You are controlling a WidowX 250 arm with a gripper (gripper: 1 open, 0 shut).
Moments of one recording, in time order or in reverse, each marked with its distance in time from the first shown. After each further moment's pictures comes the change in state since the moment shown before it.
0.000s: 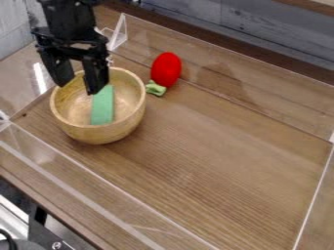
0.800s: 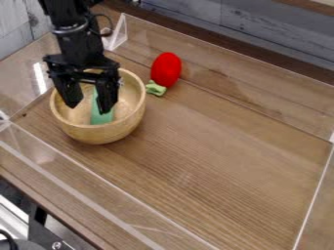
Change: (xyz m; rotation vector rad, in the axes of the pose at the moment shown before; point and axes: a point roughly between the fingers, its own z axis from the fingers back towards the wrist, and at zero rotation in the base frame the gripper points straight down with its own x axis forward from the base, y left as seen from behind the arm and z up) arm 0.003 0.016 -0.037 0.006 -0.019 0.162
